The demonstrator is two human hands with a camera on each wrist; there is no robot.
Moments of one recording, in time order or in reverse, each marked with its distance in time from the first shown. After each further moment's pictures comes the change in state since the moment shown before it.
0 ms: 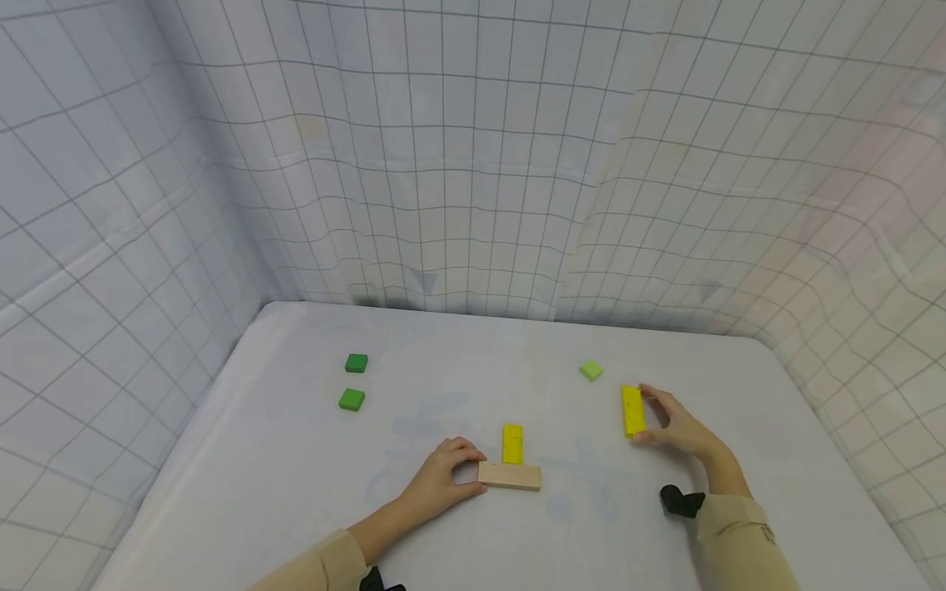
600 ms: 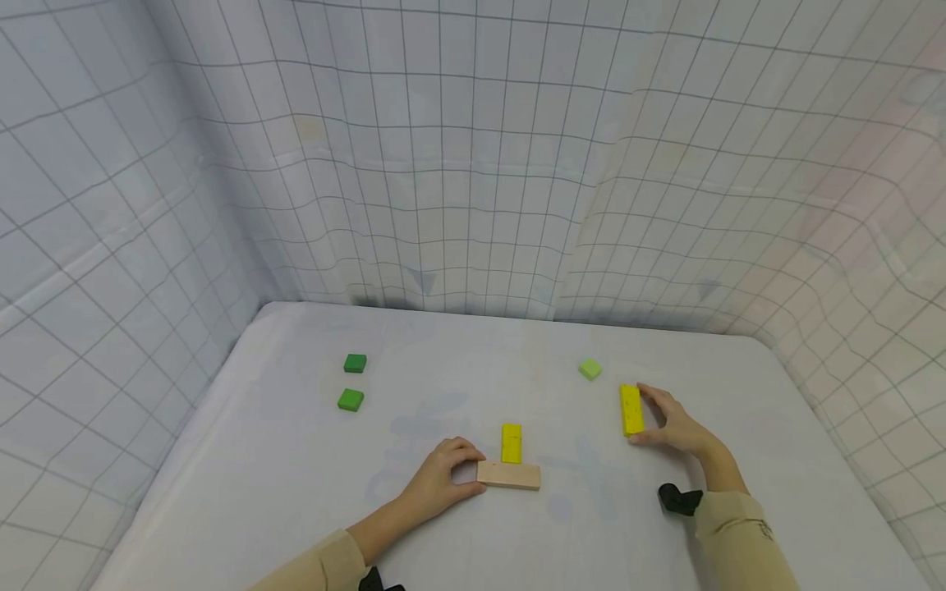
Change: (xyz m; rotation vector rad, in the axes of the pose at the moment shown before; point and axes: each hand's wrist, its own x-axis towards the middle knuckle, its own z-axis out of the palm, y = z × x) left_hand 0.000 0.001 0.000 -0.017 -0.007 -0.022; right_hand 0.003 -0.004 0.001 -0.070 -0.017 -0.002
